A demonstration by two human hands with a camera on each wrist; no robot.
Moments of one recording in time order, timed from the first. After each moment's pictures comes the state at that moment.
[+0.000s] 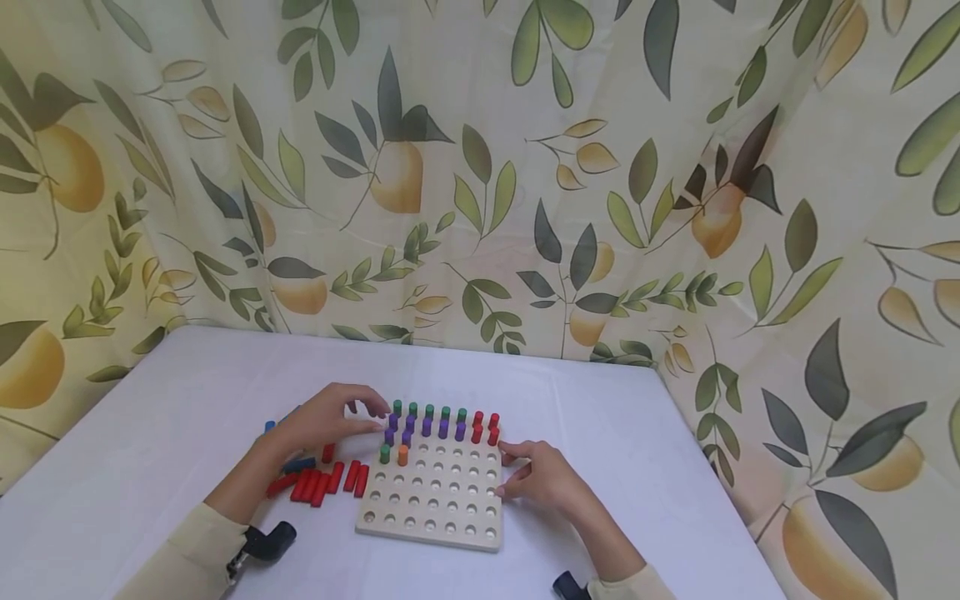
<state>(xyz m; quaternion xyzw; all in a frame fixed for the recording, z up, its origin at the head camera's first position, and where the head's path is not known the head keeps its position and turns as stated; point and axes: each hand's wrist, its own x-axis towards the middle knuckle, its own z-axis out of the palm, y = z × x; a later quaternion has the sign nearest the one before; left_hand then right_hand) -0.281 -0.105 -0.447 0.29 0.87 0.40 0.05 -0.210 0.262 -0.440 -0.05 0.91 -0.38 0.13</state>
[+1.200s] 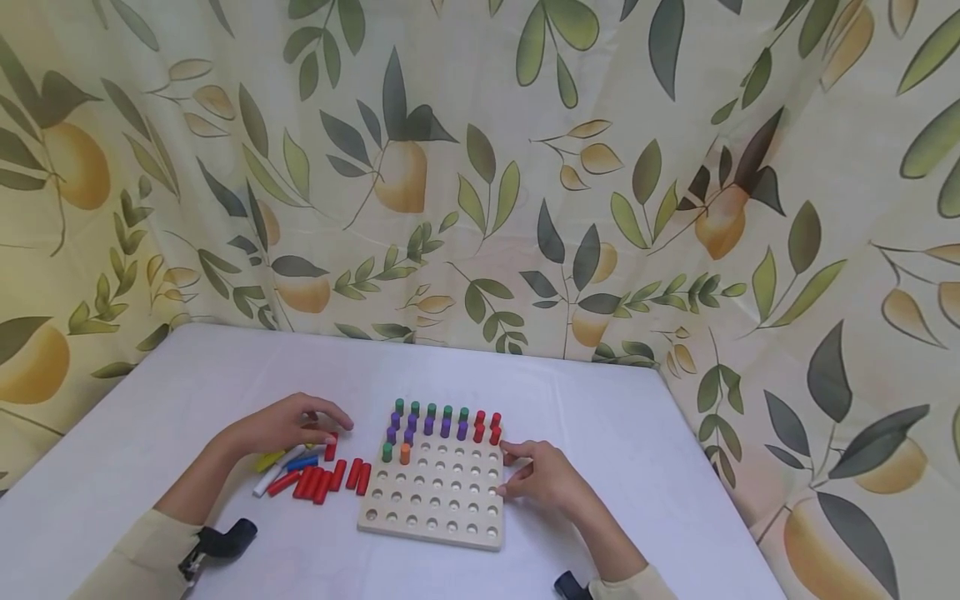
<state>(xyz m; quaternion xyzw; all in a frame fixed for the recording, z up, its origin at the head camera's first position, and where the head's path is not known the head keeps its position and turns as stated) -0.279 -0.174 -0.462 0.30 0.84 0.42 0.14 -0.210 0.260 -0.439 -0.05 0.92 -0.37 0.12</state>
